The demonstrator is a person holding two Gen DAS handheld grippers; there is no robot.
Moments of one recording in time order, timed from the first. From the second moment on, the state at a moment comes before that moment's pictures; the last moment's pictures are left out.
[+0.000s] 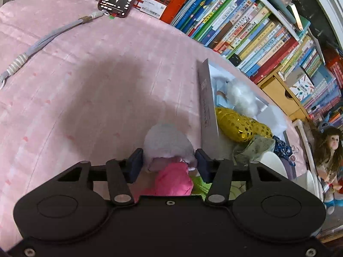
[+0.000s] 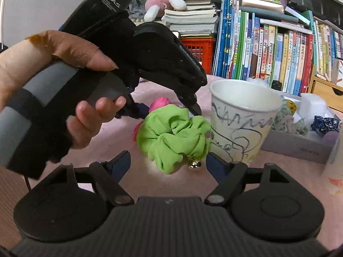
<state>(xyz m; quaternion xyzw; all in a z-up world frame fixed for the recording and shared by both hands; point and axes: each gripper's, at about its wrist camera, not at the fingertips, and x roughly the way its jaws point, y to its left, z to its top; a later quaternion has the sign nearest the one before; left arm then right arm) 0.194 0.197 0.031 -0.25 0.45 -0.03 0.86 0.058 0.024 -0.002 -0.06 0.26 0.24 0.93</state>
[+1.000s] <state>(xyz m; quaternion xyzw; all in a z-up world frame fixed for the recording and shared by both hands) 0.158 0.209 0.043 -0.24 0.45 -0.06 0.86 0.054 0.029 0.001 -0.09 0.26 0.27 0.92</state>
